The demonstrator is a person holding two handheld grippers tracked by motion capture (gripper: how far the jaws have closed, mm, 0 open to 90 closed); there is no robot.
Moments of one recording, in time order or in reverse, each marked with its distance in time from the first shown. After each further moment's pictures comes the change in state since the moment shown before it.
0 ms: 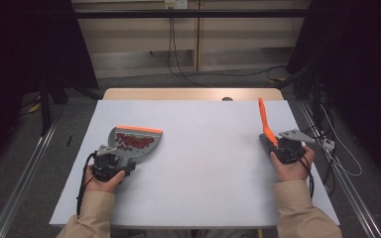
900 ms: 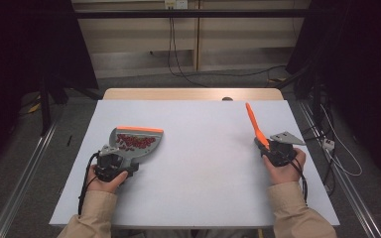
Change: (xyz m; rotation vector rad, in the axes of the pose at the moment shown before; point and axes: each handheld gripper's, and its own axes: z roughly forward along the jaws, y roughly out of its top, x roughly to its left) left arm -0.006 0.001 0.004 0.012 -0.030 0.014; right arm 0.021 -0.004 0.004 0.004 0.042 -0.022
